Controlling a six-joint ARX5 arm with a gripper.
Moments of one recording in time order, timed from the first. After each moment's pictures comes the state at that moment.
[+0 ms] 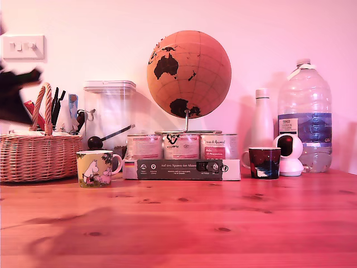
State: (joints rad) arm -0.13 1.17 0.50 0.20 0.13 -0.08
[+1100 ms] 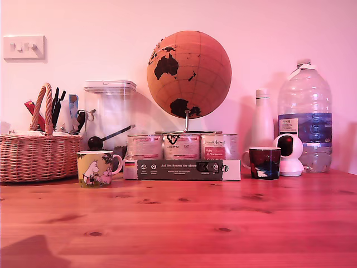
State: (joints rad) arm -0.10 0.41 0.11 -0.02 0.11 -0.18
